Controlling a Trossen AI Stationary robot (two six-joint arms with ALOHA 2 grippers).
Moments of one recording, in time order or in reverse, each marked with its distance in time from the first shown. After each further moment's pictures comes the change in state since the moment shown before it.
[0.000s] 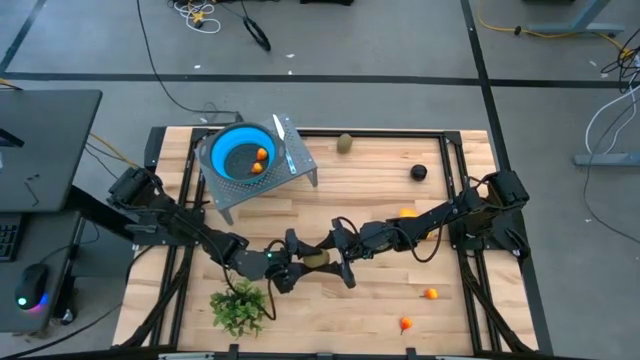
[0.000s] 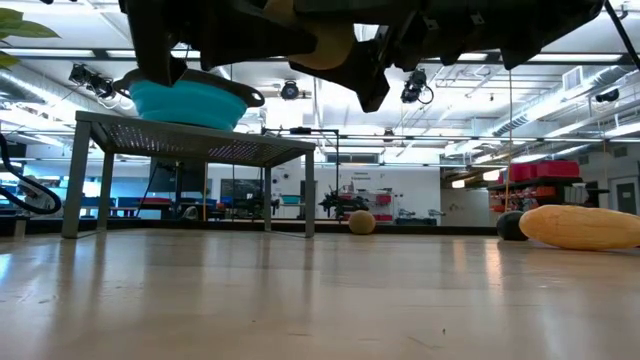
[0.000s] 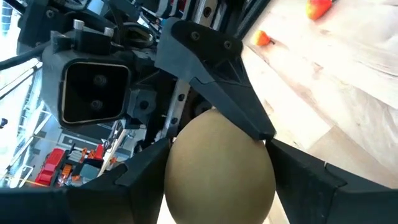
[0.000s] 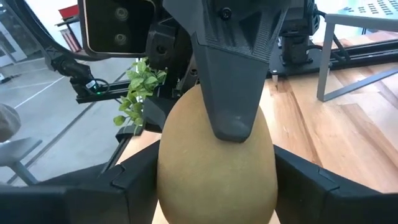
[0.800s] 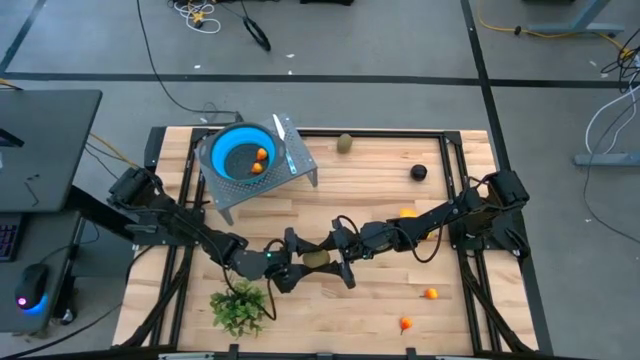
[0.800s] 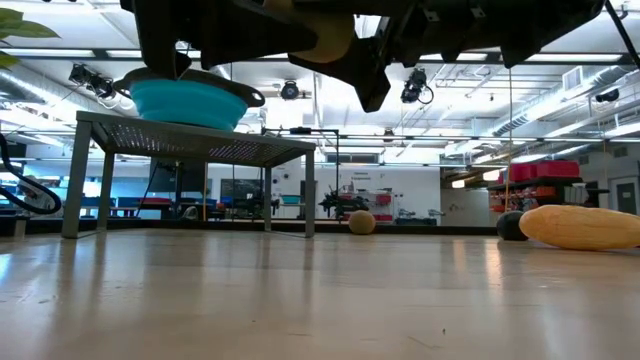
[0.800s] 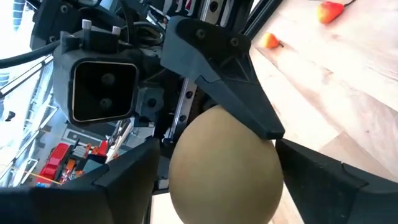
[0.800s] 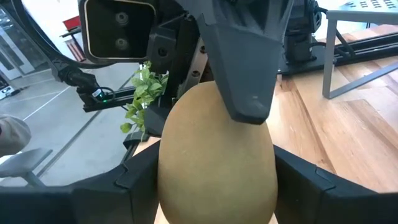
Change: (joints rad) left arm 0.007 0.001 0.000 0.039 -0.022 -0.005; right arm 0.002 0.000 0.002 0.015 -0.002 0.060
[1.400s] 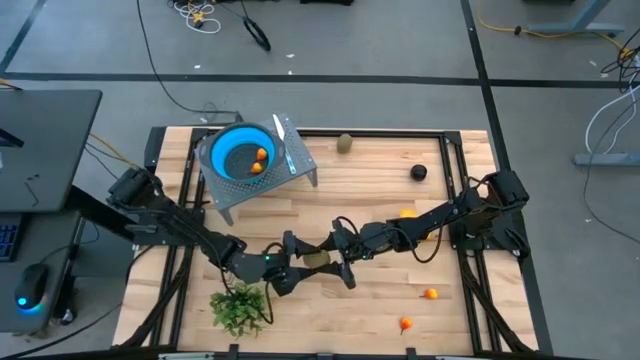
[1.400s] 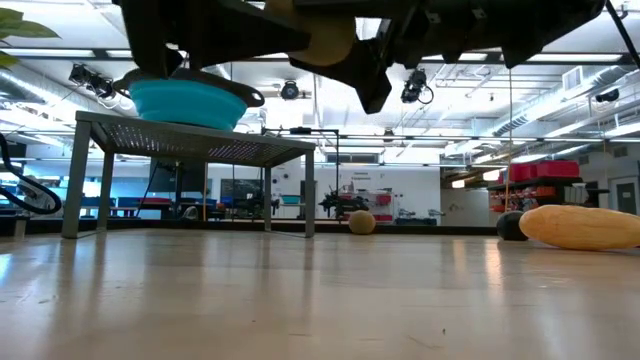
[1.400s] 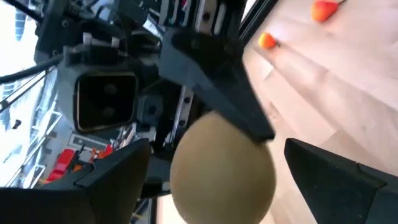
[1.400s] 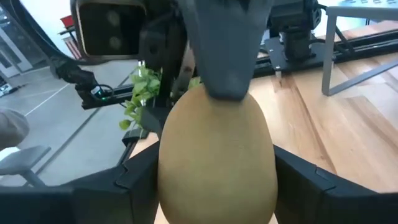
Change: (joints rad) left arm -0.019 0.001 0.000 -0.004 -0.024 0.036; right arm -0.002 0.000 0.000 -0.009 0.000 0.000
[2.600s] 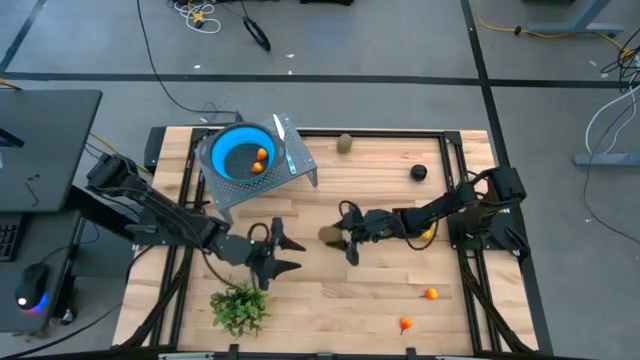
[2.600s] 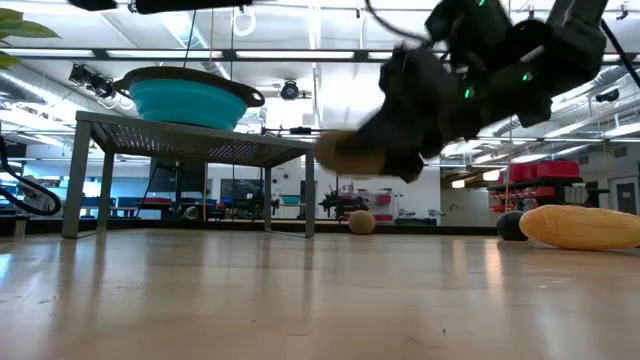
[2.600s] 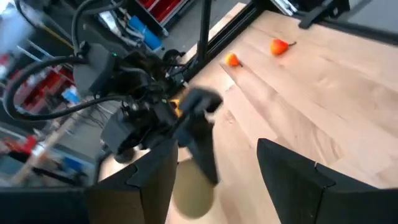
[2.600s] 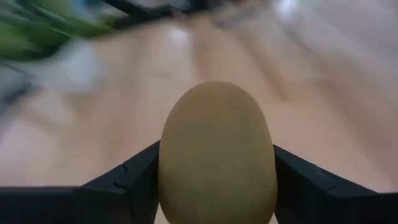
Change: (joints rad) left arm 0.031 -0.280 -0.046 -0.329 0.219 -0.288; right arm -0.136 0.000 -0.217 0.042 0.055 0.007
